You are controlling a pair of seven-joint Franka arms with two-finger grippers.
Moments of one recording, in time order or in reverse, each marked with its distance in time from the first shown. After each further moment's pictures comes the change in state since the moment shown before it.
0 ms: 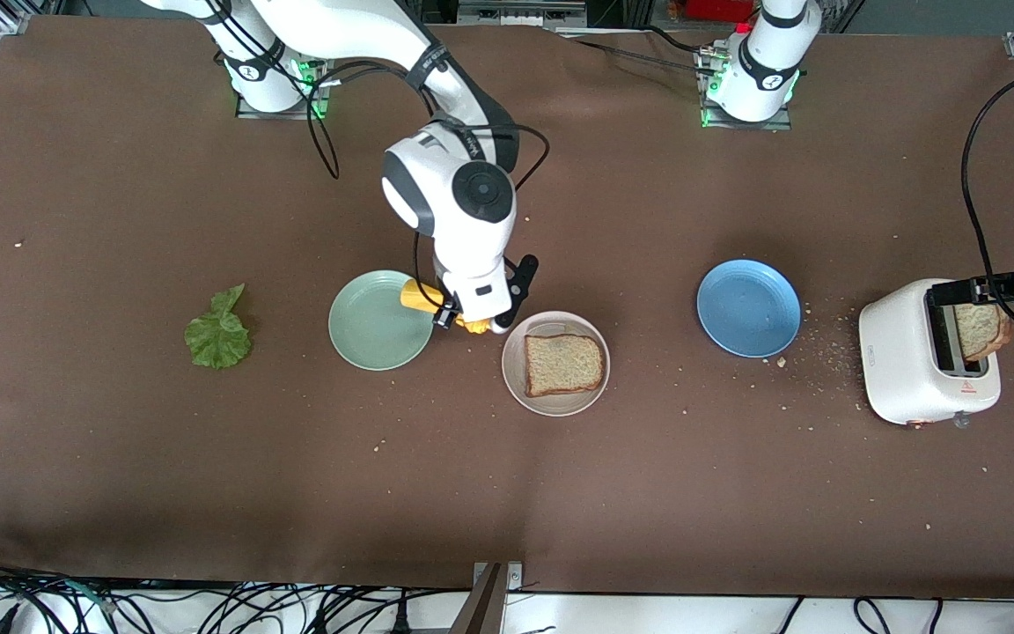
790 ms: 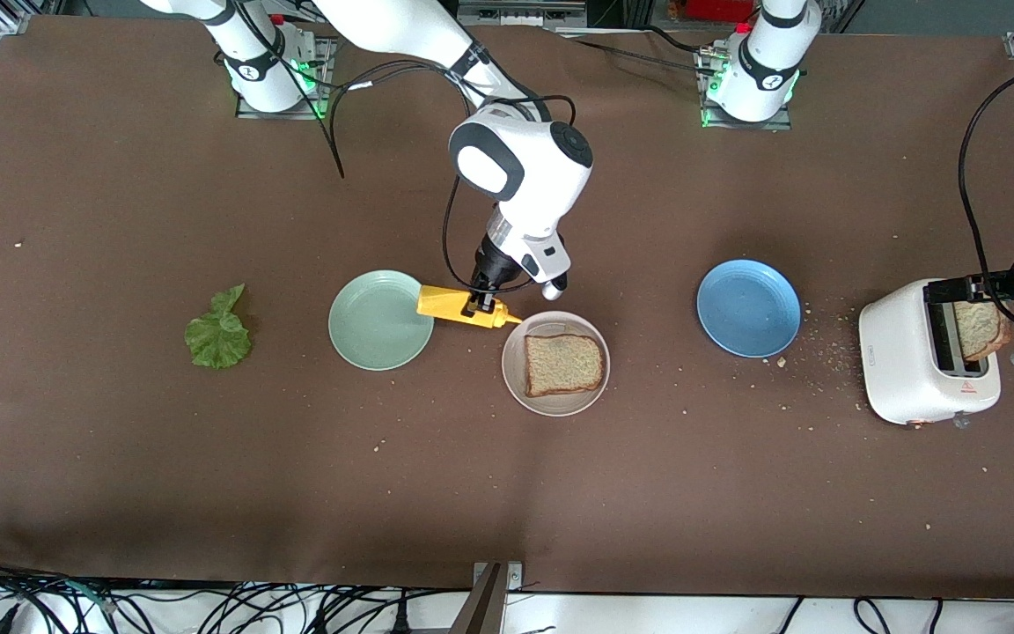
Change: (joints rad) left arm -0.004 0.000 -0.003 0.000 0.000 -0.015 -0.001; right arm 0.109 0.058 -0.003 0.002 -0.313 0.005 0.004
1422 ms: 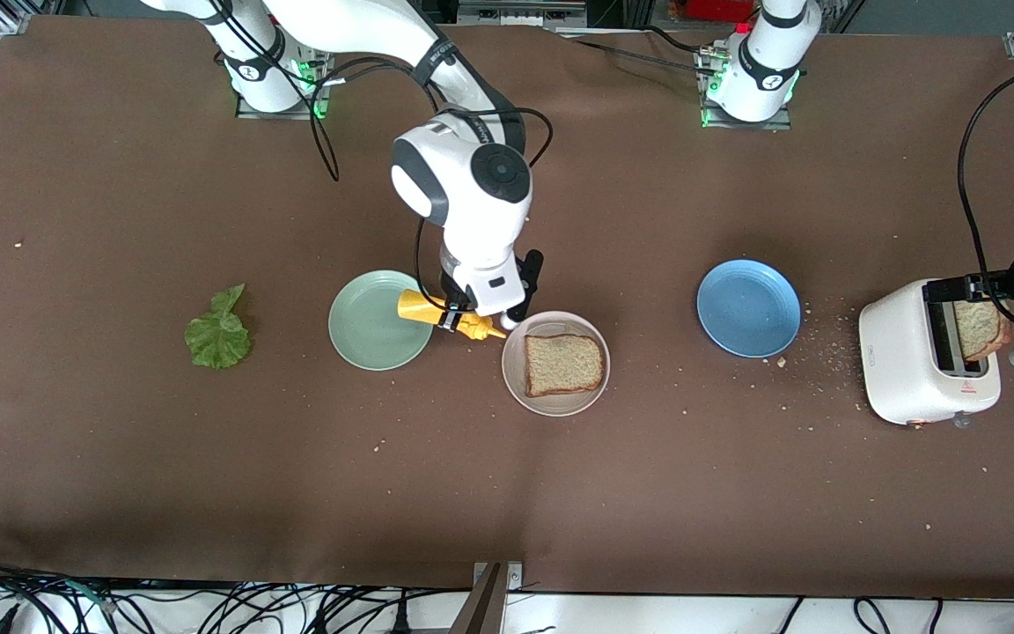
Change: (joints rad) left arm -0.001 0.000 -0.001 0.000 0.000 -0.003 0.000; right arm -0.143 -0.075 -0.029 0.036 0.413 0.007 -0.076
